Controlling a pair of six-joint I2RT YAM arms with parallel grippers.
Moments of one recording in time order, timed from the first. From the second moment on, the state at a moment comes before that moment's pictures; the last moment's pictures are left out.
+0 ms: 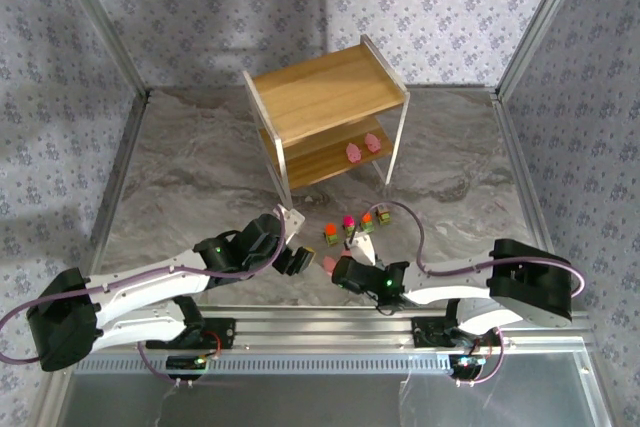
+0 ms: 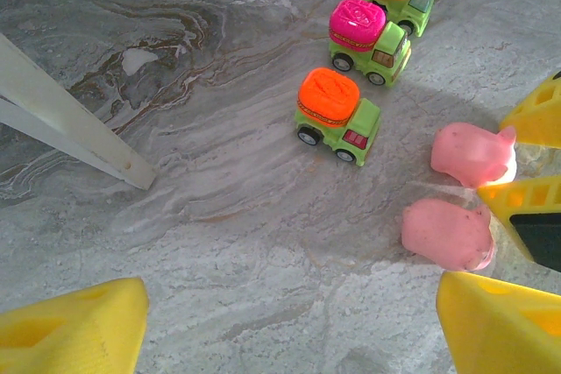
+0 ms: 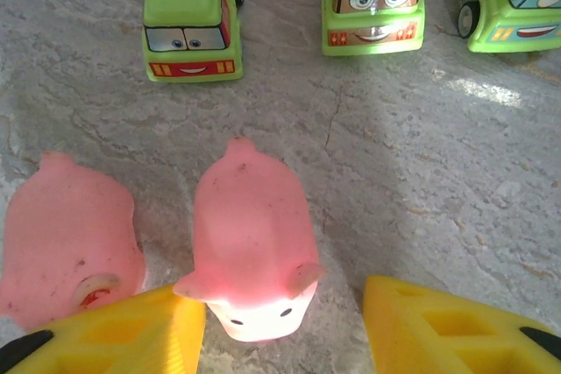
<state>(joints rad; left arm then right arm) -1.01 1.06 0.53 -0.22 -0.15 -0.24 1.26 1.37 0.46 -0.16 0.51 0.84</state>
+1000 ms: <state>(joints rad) -1.01 1.06 0.53 -0.22 -0.15 -0.24 1.20 1.43 0.51 -0.15 0.48 0.76</state>
